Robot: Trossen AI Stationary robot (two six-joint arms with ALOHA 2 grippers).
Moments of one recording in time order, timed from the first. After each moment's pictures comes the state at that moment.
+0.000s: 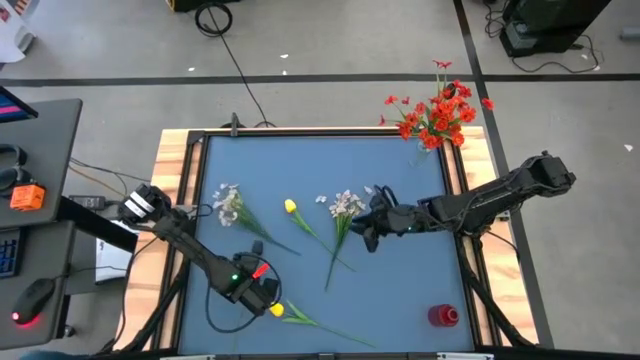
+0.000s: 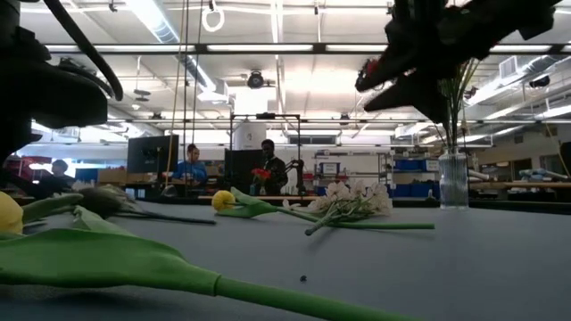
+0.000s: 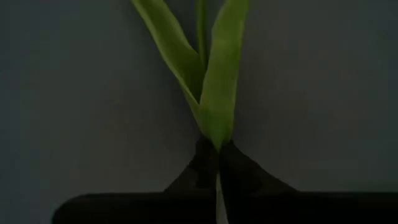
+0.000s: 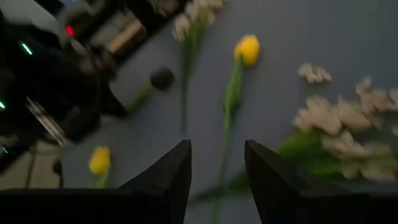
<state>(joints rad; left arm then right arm) -0.69 1.79 1.01 -0.78 -0.04 -2.01 0.22 1.28 0.65 0.07 0.31 0.83</state>
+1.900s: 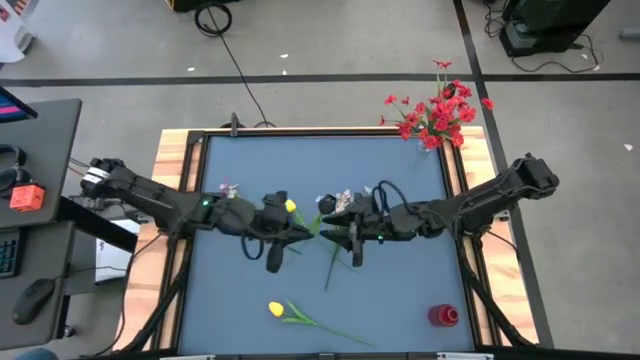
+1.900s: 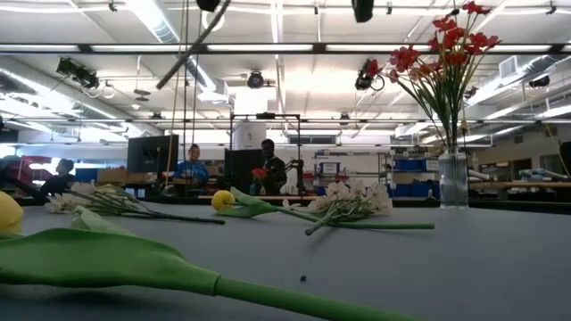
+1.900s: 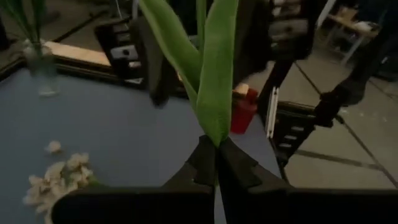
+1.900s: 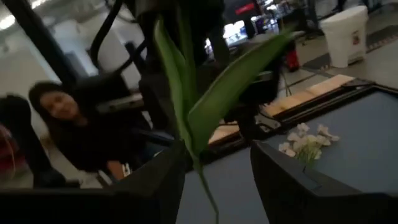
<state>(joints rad) -0.31 1.27 1.02 0.01 -0.22 -0.32 0.30 1.44 0.97 0.43 0.36 0.45</state>
